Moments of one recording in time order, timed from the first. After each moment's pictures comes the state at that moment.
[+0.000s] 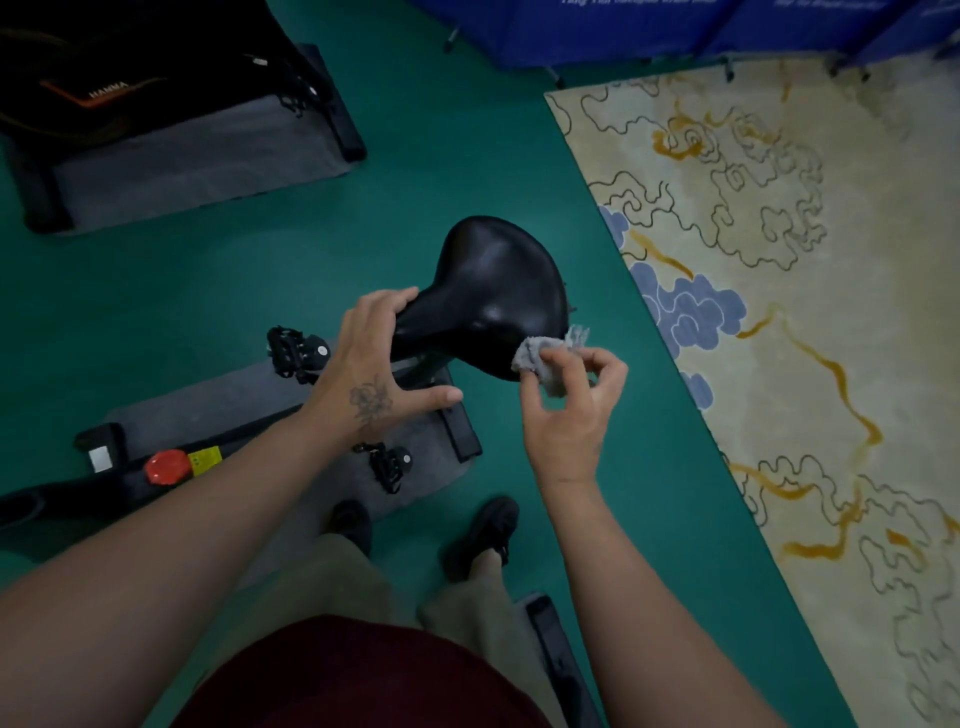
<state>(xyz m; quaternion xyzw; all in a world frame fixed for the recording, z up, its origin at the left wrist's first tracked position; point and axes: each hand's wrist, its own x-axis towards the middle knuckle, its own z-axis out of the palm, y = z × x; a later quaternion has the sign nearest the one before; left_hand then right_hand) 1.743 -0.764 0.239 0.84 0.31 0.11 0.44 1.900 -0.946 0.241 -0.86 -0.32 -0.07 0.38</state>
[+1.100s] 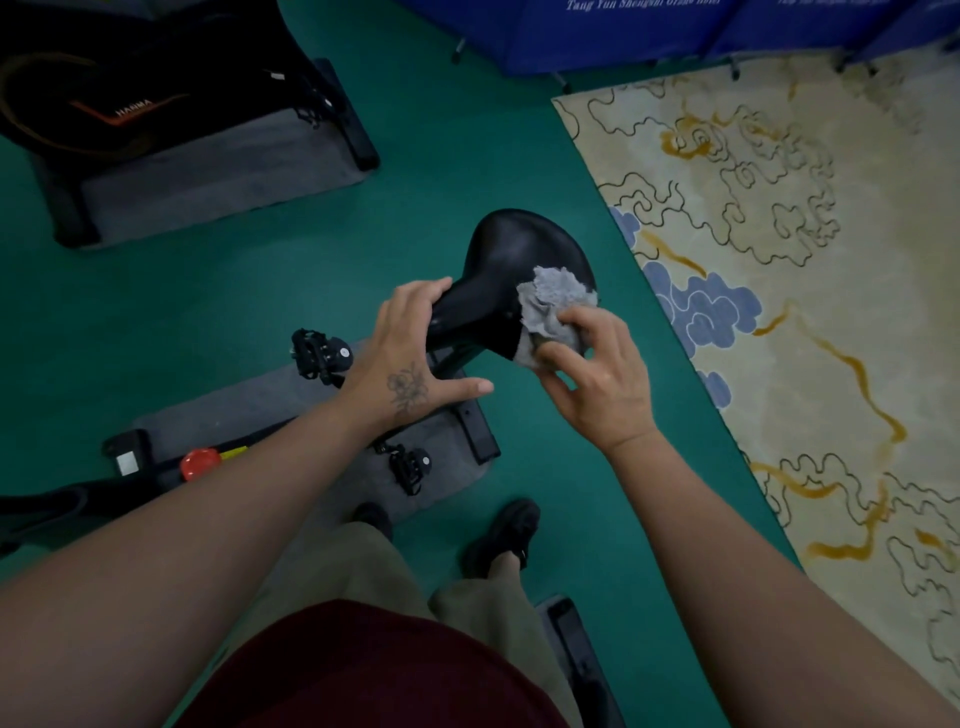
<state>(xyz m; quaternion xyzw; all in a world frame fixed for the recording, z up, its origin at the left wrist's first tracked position) 1.738 -0.758 0.240 0.84 0.28 0.11 0.44 1.939 -0.941 0.257 -0.75 -0.63 -0.13 0.18</state>
